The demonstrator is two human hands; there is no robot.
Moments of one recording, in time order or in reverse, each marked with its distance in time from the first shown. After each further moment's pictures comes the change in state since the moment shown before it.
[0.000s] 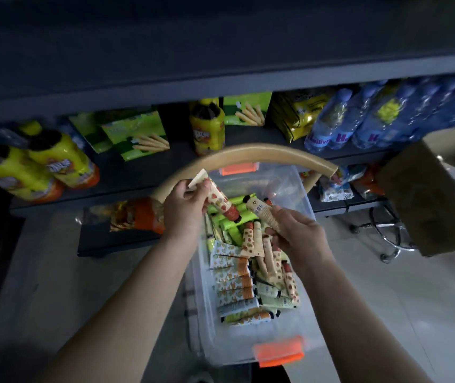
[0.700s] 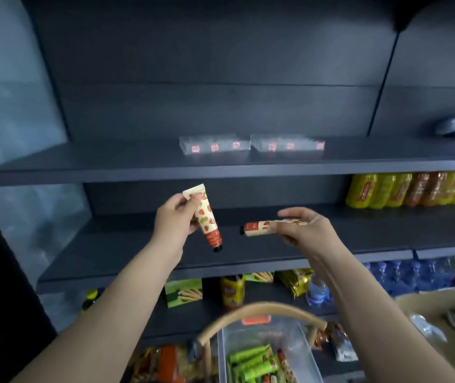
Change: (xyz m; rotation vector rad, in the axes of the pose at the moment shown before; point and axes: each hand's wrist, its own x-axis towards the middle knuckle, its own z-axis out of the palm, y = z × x) left_hand -0.109 0.351 -0.094 -0.188 -0.040 0.440; right_hand -0.199 -0.275 0.080 -0.236 -0.223 -0.698
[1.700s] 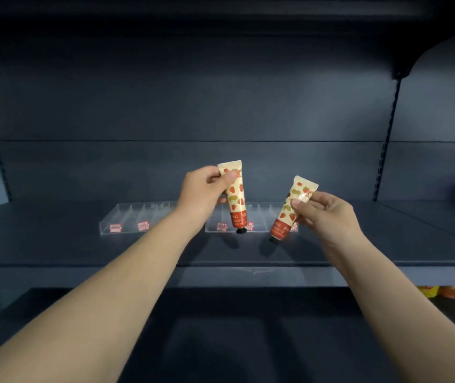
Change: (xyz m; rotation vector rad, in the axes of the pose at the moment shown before) left_hand 0.181 0.066 0.273 0.212 -0.090 0.371; right_hand 0.271 -0.087 -0.144 0.208 -0.016 -0.294
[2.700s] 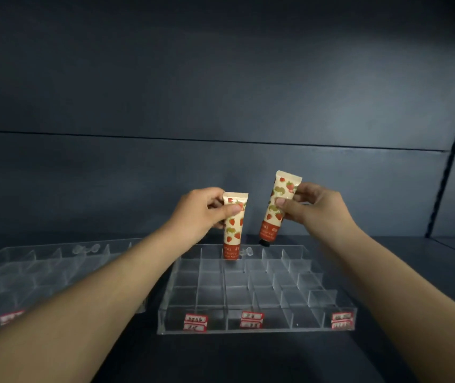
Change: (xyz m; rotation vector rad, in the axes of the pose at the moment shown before) left_hand 0.186 -0.137 0.046 0.259 -0.287 0.080; right_hand 0.214 0.078 0.042 -0.254 -0.067 -0.064
